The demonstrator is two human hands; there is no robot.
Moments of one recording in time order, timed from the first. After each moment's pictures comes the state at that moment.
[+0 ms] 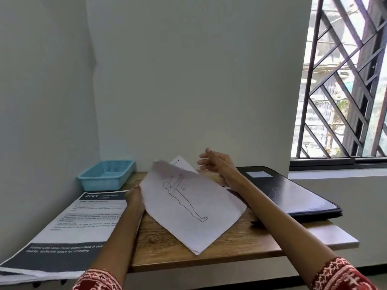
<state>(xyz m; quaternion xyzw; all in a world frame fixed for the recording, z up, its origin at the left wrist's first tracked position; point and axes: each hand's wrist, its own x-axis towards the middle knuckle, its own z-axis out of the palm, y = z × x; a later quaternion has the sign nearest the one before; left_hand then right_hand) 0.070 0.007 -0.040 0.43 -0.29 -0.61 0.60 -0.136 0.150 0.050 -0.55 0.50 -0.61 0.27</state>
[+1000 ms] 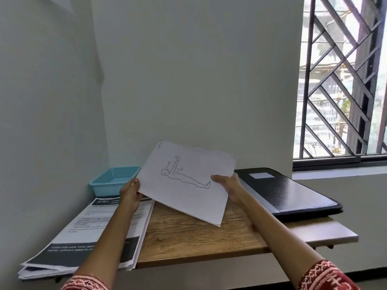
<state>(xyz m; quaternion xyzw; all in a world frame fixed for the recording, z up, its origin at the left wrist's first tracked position) 0.109 0.030 -0.002 0.34 -0.33 -0.61 0.63 -0.153 0.144 0.005 -0.40 0.48 -0.69 0.36</state>
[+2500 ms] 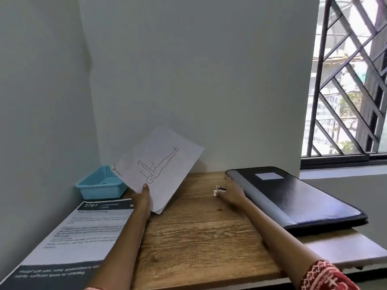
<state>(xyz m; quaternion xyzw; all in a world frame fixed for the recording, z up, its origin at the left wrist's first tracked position) 0.051 -0.031 -0.042 0.46 -0.35 -0.54 0.61 -0.197 0.077 -0.033 -0.53 0.79 -0.30 0.05</state>
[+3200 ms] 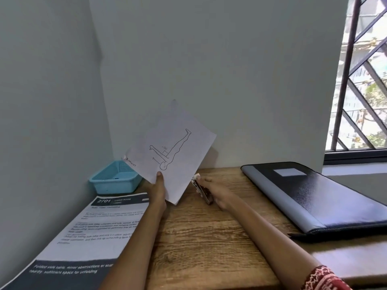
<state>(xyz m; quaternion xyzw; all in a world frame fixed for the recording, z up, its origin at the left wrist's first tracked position) 0.039 -0.021 -0.030 0.40 -0.35 -0.51 0.68 -0.110 0.045 -0.030 -0.45 0.52 -0.57 0.45</state>
